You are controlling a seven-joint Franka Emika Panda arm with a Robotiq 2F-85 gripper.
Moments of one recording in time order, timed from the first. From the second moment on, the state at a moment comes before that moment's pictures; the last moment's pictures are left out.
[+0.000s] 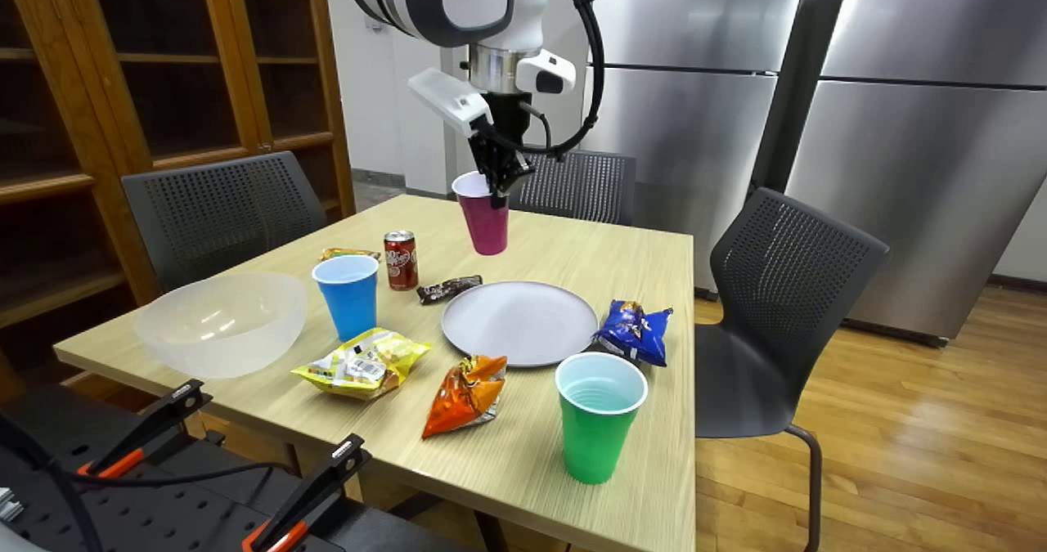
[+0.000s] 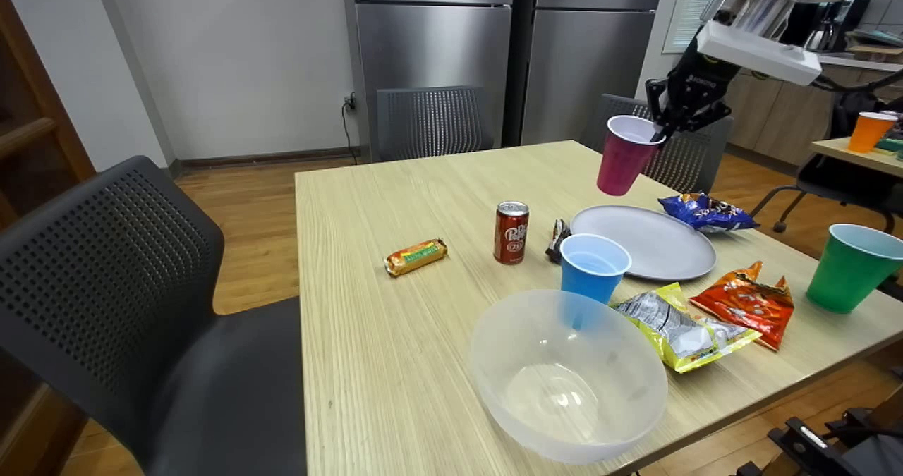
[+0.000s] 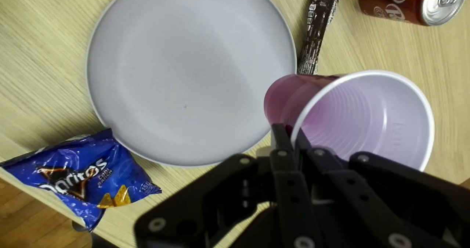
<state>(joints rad) -0.11 0.23 -0.10 -2.25 0.39 2.65 -0.02</state>
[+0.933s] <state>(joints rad) -0.14 0.45 -0.10 -2.07 0.39 2.60 0.12</state>
